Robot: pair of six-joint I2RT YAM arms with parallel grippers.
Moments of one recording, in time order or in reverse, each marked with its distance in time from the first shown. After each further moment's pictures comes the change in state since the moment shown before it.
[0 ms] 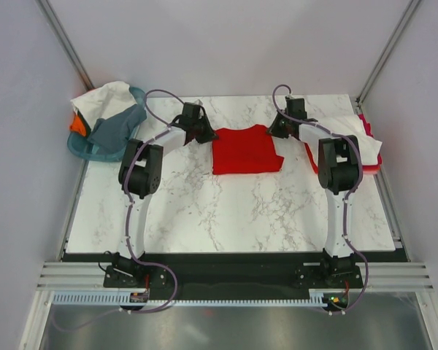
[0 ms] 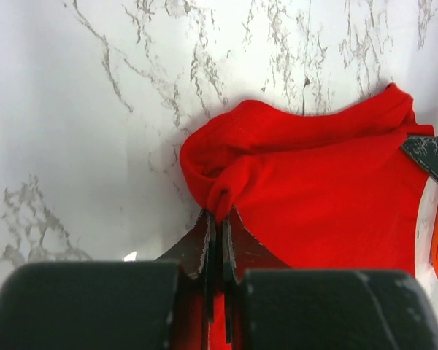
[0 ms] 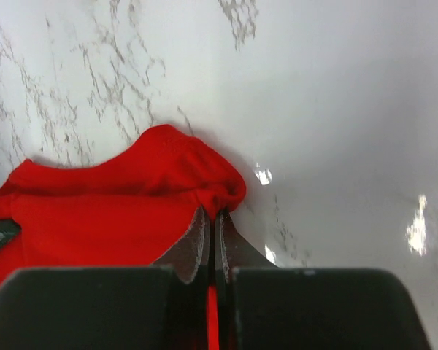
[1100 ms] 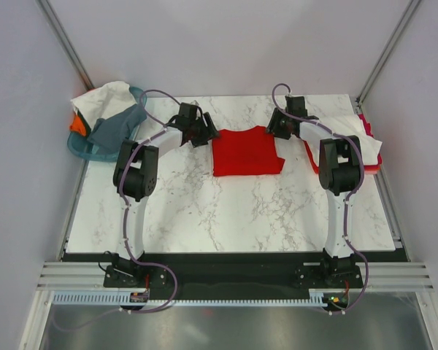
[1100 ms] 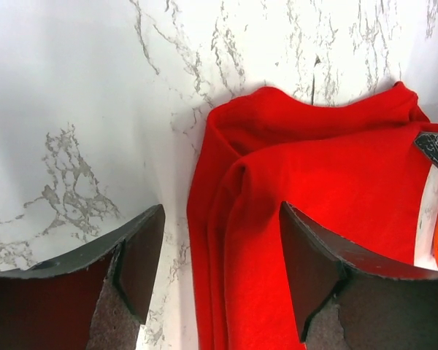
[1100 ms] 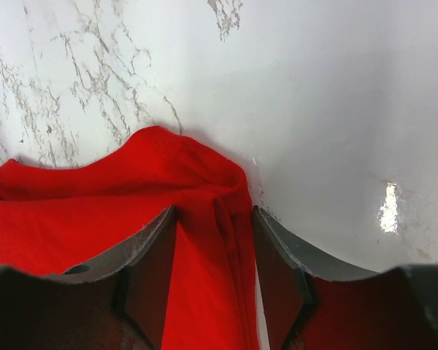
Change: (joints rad) left arm 0.010 -0.090 -0.092 -0.034 -0.026 0.006; right arm 0.000 -0.043 -0.016 -0.078 0.048 -0.048
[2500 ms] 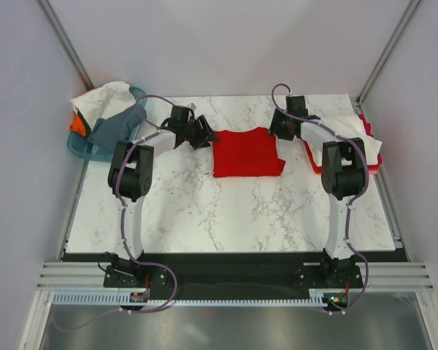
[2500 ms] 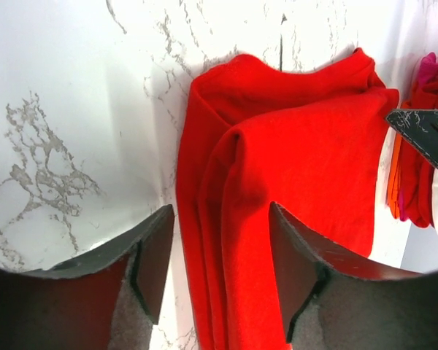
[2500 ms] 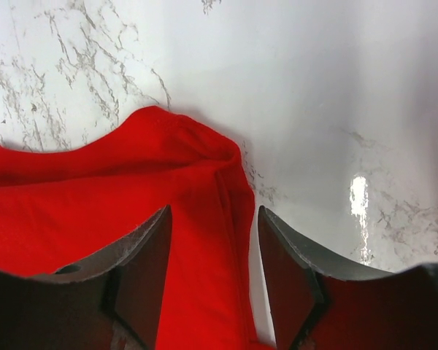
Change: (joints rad) left arm 0.047 -0.032 -0.094 0.086 0.219 -0.020; right arm 0.018 -0.091 -0.065 -0.052 0.087 -0.034
